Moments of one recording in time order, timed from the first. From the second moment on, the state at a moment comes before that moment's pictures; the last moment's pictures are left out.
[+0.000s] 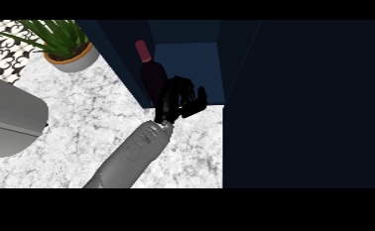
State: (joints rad) left arm -0.63 0.00 -0.52 -0.85 0.08 0.62 -0.02; right arm 0.41 -0.20 0.00 -2.36 -0.42 0.37 0.14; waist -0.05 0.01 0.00
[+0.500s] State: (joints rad) left arm -0.77 0.00 -0.55 -0.63 0.16 0.66 -0.10; right arm 0.40 -0.21 0.00 -2.36 -0.43 0.39 0.13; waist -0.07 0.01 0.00
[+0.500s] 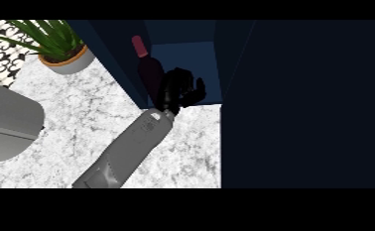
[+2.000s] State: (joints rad) left arm -0.99 0.00 -0.66 -0.35 0.31 0.81 -0.20; right arm 0.43 -0.23 0.02 -2.34 -0.47 0.44 0.09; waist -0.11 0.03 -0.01
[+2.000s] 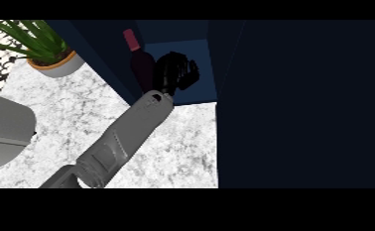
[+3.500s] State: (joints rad) left arm -1.14 0.00 -0.77 -0.08 0.23 0.95 0.08; right arm 0.39 -0.27 0.00 -2.33 -0.51 0.47 0.09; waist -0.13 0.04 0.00
